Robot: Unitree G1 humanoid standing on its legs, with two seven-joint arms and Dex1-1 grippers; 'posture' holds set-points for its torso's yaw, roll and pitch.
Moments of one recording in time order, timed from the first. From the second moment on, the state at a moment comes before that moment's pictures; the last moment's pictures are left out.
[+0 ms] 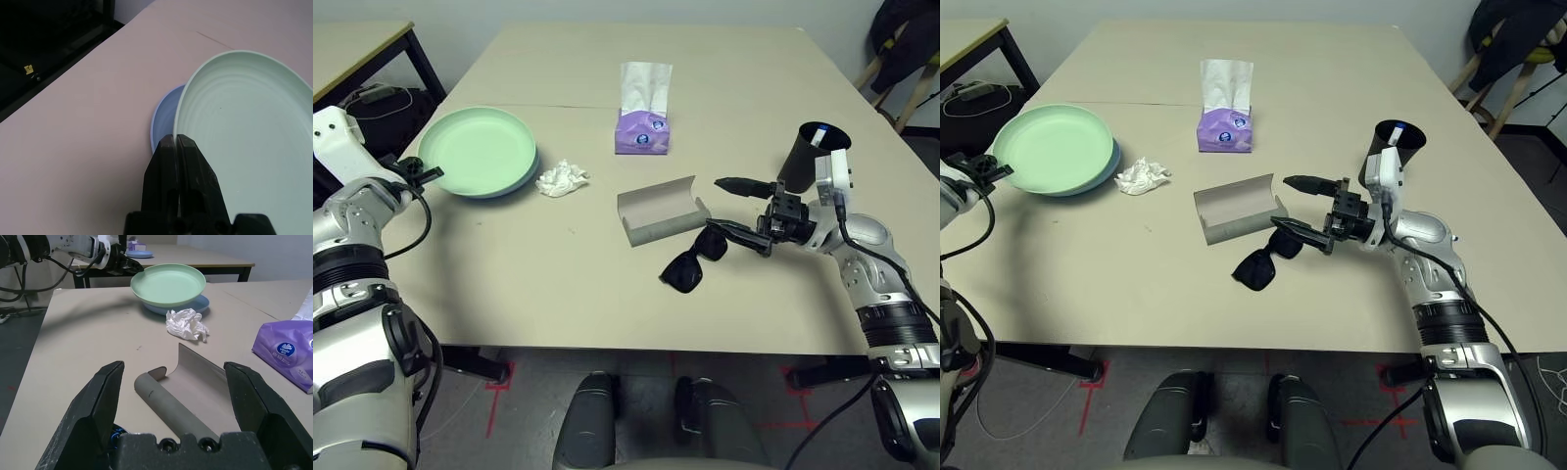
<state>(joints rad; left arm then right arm) -0.88 0.73 0.47 0.84 -0.35 0.53 -0.18 -0.49 -0.47 -0.05 0.27 0.45 0.02 1.24</state>
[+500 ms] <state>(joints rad) -0.88 0.66 0.45 0.82 -0.32 0.32 -0.20 -0.48 -0.47 -0.05 0.23 0.45 0.04 1.23</state>
